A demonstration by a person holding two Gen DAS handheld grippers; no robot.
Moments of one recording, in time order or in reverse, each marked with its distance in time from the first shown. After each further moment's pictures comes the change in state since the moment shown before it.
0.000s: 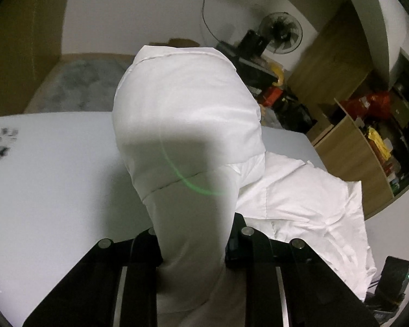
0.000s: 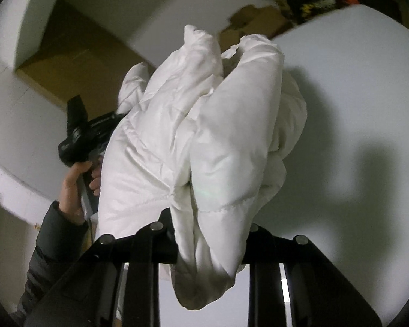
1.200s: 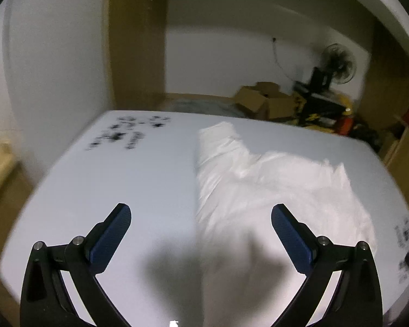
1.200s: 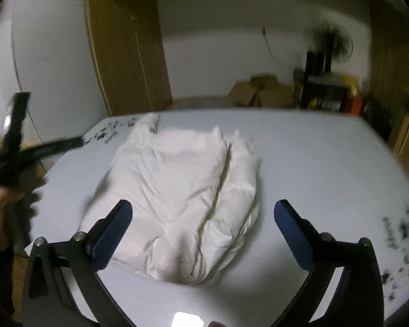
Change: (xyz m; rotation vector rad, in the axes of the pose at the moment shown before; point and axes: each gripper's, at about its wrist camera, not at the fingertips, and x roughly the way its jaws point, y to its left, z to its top) left arm -0.233 -0.017 -0.261 -0.045 -0.293 0.562; right arm -0.057 0.097 -0.076 -0.524 -0.243 -0.343
